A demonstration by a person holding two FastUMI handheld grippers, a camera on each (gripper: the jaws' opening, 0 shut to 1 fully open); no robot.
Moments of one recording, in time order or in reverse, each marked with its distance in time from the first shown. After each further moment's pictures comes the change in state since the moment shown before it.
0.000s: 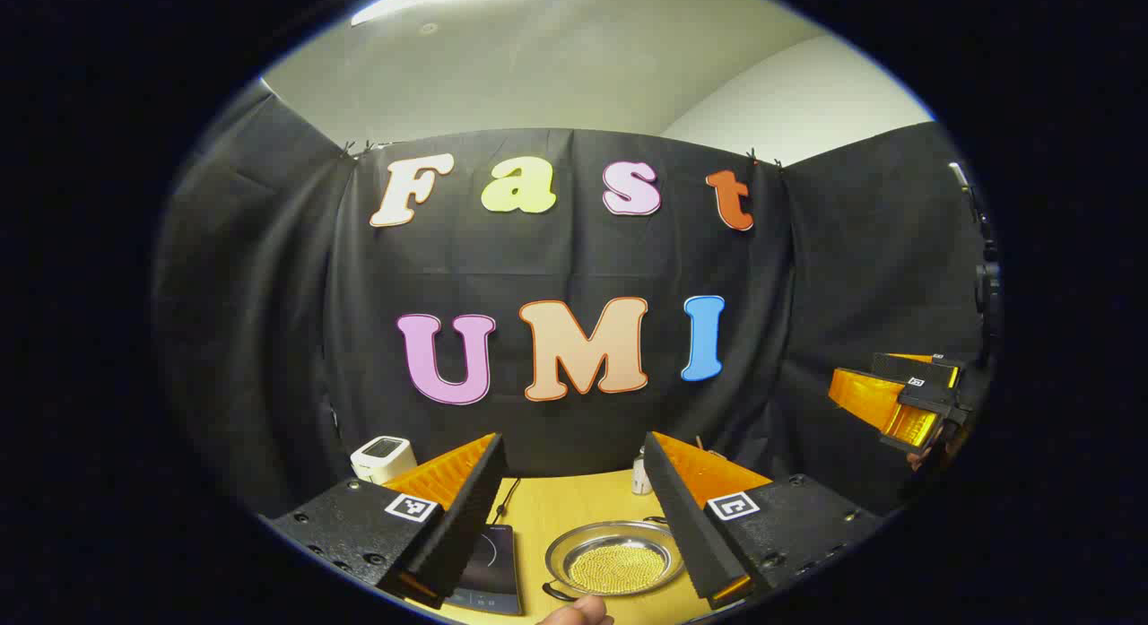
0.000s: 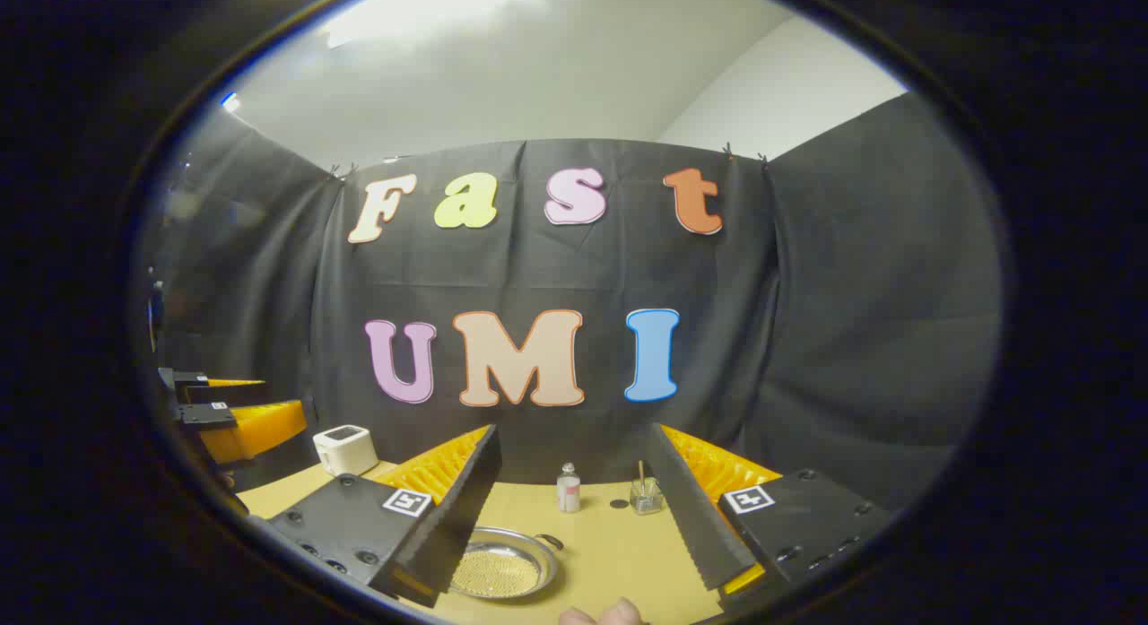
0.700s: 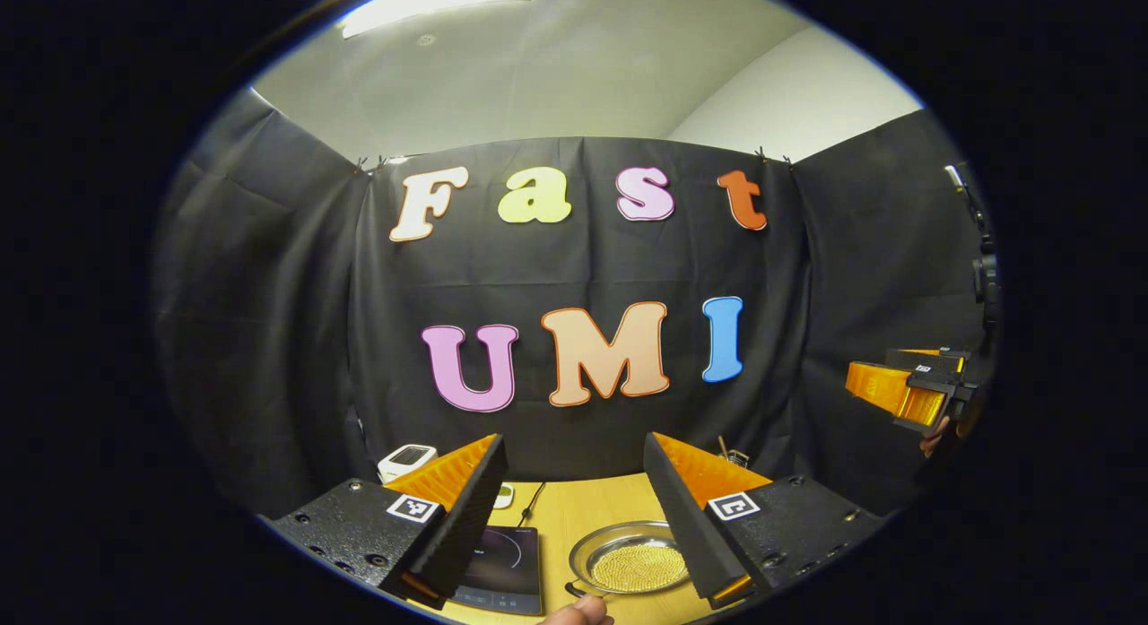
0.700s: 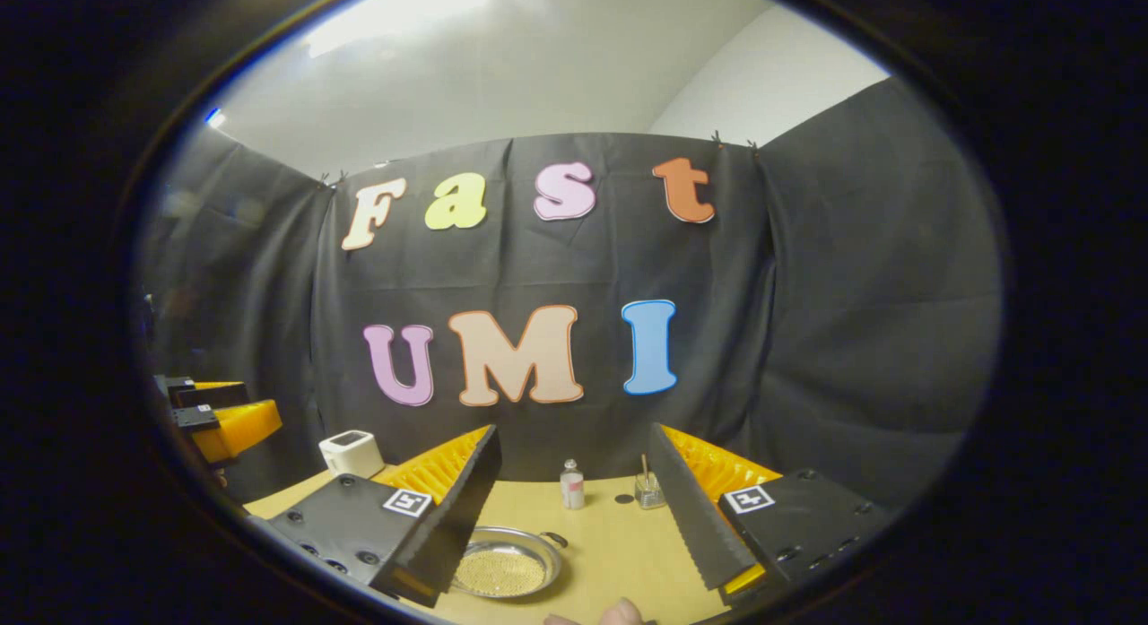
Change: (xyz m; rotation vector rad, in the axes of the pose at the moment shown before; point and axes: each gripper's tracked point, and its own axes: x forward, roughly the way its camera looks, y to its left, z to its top) left arm -0.014 0.022 0.006 0.041 -0.014 0.068; right arm 0.006 -0.006 0.000 0.033 0.021 0.010
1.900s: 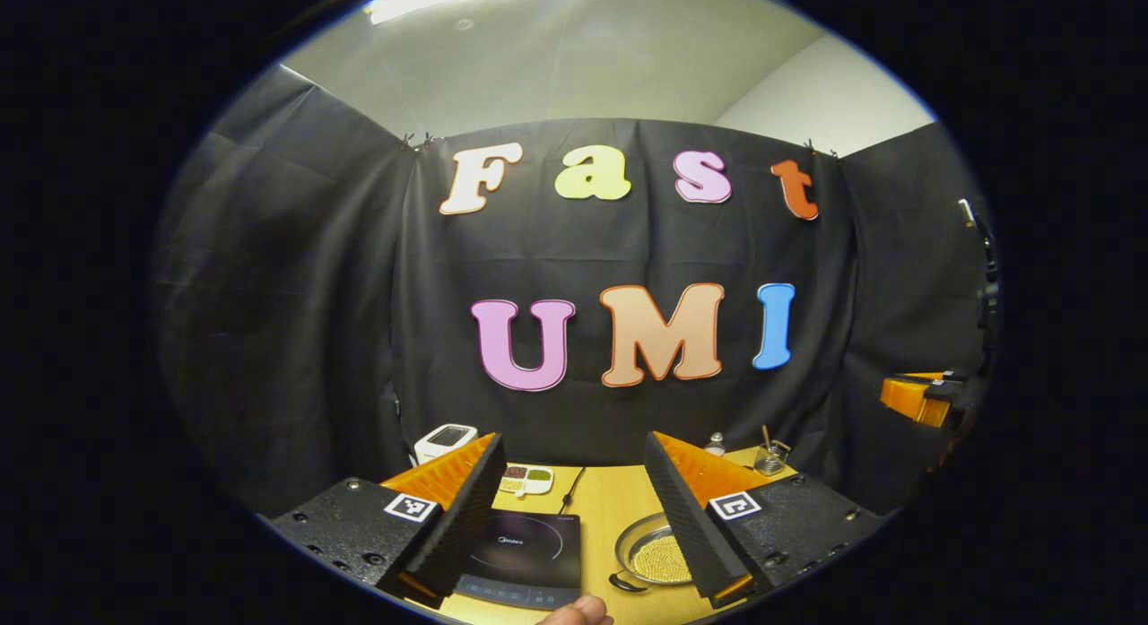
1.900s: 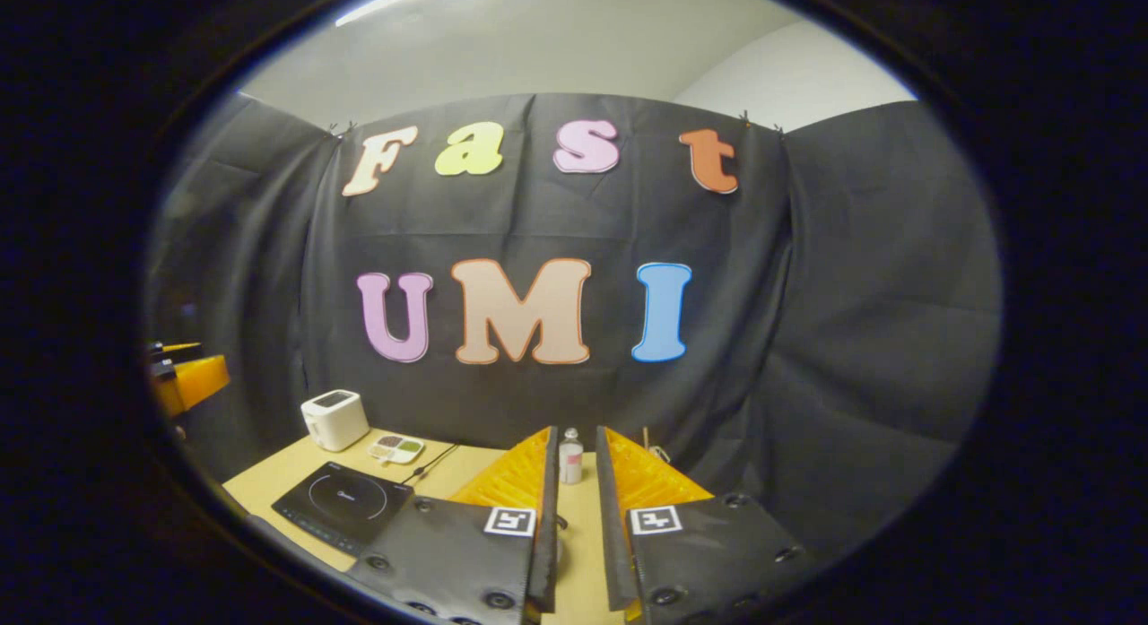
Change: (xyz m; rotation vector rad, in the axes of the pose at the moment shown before) left arm 0.005 0.084 -0.037 -0.028 0.076 0.162; right arm 0.033 0.038 -0.066 -0.084 0.135 -0.004
